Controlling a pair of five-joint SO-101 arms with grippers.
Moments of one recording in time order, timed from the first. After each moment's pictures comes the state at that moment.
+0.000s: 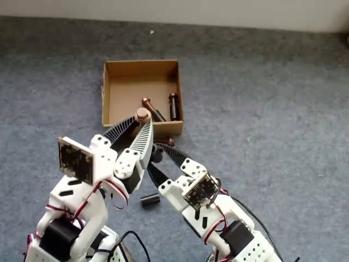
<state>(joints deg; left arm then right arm) 23.6 -91.6 61.8 42.9 13.3 -46.9 -103.8 95.6 17.7 14.2</state>
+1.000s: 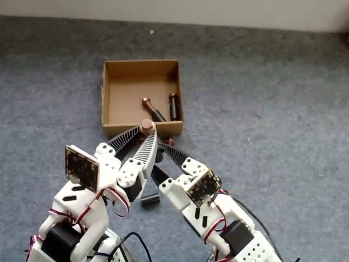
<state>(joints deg) 26.9 -97.5 66.7 46.3 13.5 -45.9 -103.8 95.6 17.5 10.9</state>
